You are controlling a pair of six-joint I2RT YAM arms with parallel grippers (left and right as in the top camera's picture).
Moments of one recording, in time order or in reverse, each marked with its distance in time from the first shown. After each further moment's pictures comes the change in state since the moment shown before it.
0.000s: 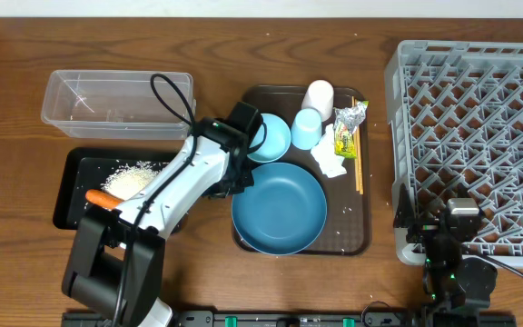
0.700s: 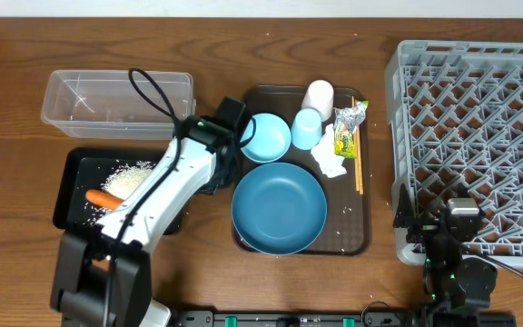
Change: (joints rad) left arm 0.047 -0.060 0.000 -0.030 -0.118 0.001; right arm 0.000 0.000 0.000 0.000 0.000 0.000
